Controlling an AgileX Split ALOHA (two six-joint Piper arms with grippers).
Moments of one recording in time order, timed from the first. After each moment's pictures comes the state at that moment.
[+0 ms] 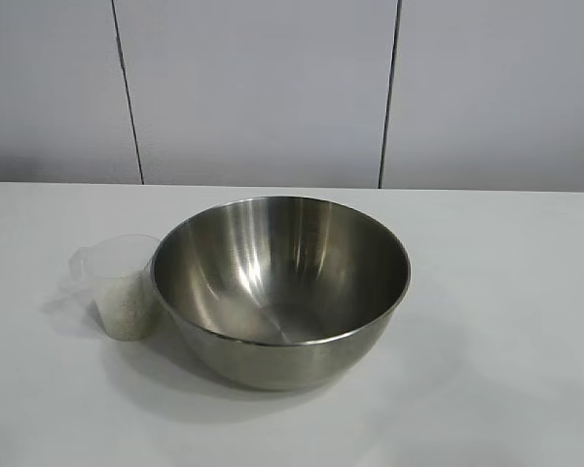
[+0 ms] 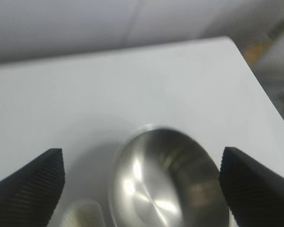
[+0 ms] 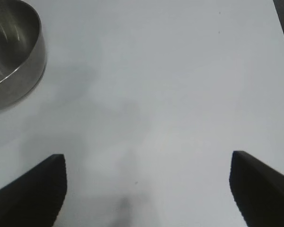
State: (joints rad) left arm -0.19 1.35 -1.27 -0.67 0.58 0.59; right arm 0.00 0.12 -0.47 -0.01 1.08 -0.02
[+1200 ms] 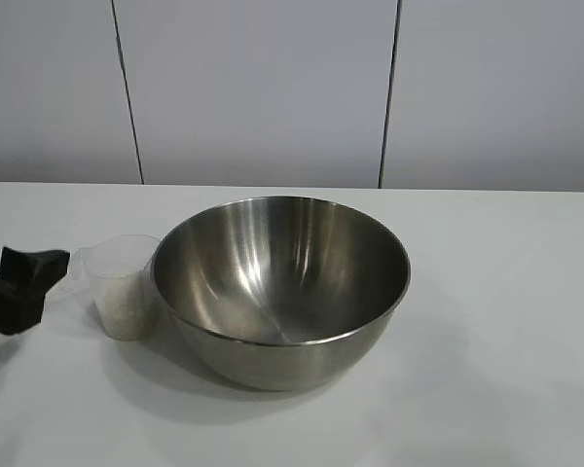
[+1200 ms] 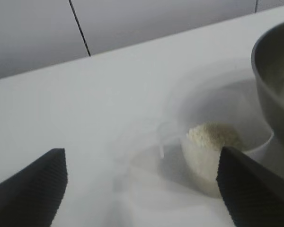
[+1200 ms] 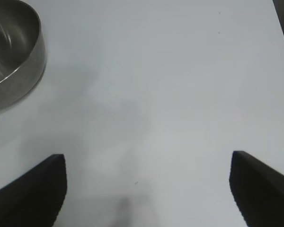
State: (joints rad) left arm -0.42 1.82 -0.20 -0.21 -1.13 0.24; right arm 0.00 0.12 -0.47 -0.01 1.08 -0.02
